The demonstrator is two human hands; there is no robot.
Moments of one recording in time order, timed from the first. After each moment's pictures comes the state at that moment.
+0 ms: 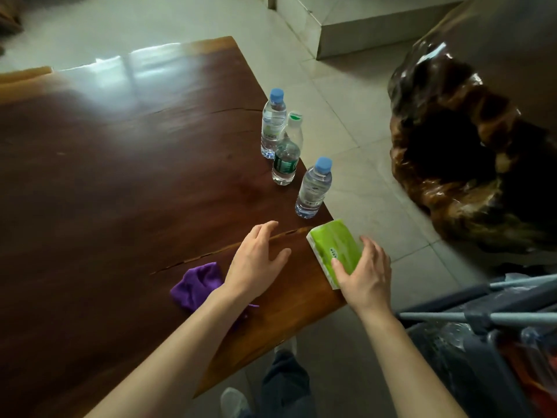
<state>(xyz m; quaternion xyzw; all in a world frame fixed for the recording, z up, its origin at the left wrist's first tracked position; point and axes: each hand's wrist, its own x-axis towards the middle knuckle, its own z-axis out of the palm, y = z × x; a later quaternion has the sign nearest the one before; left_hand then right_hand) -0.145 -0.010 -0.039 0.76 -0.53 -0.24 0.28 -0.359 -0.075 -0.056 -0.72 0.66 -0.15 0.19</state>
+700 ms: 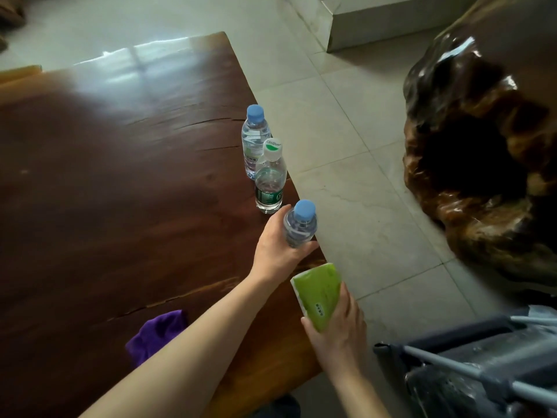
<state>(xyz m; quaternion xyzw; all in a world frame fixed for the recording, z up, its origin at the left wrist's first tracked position) -0.172 -0.170 -0.076 0.74 -0.37 -0.36 0.42 -0.348 -0.105 -0.117 -0.71 0.66 -0.03 0.25</state>
